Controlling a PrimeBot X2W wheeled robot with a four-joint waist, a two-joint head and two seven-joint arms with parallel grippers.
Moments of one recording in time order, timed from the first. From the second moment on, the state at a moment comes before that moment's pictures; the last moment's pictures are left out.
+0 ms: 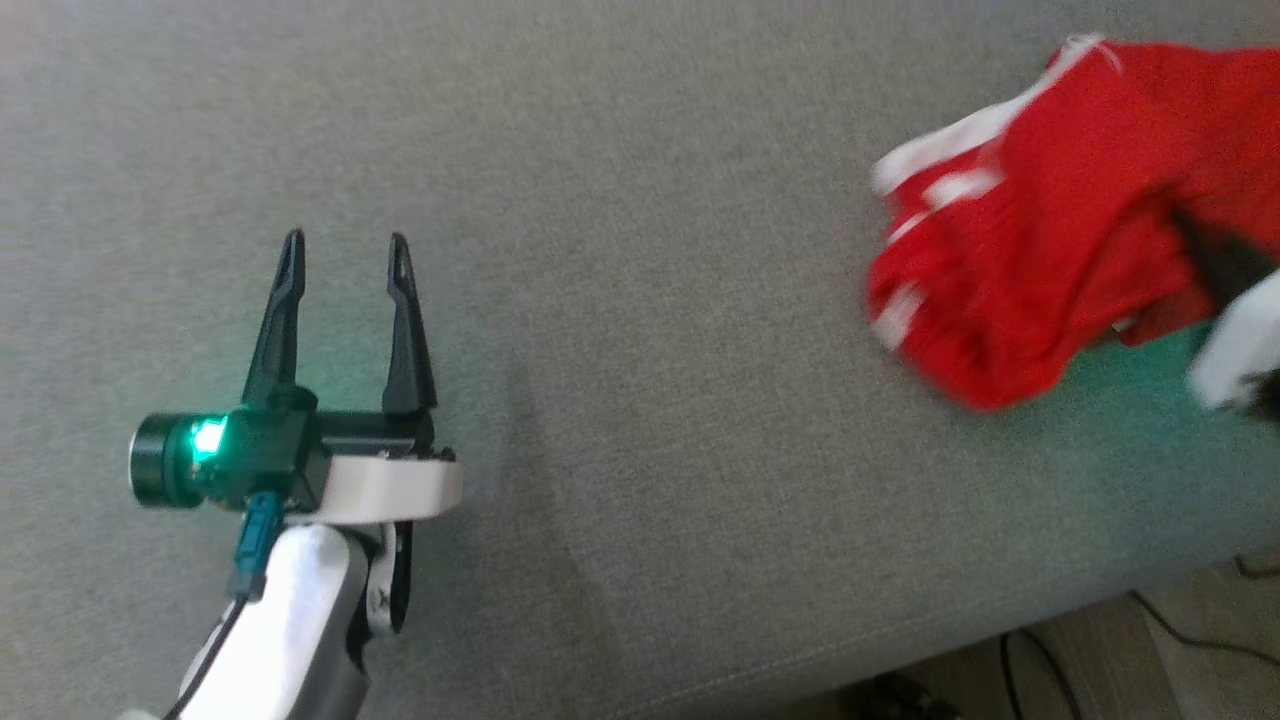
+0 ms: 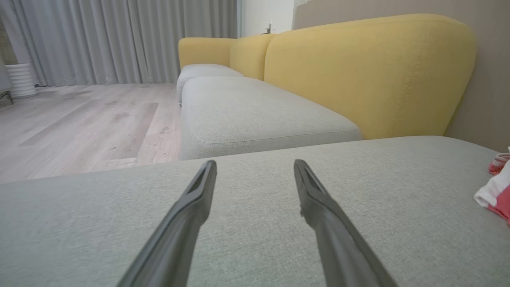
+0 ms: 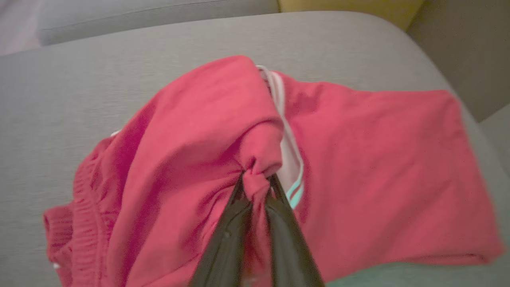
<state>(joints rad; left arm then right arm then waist) -0.30 0.25 -0.42 0.07 -0.30 0.34 -0.21 -0.40 -0.49 0.11 0.27 0.56 0.13 0.39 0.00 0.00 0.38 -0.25</state>
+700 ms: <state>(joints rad) -0.43 0.24 -0.46 0.13 -0.28 0.32 -0.21 -0.63 -0.58 -0.11 0.84 0.44 0.13 0.15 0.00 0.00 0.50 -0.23</state>
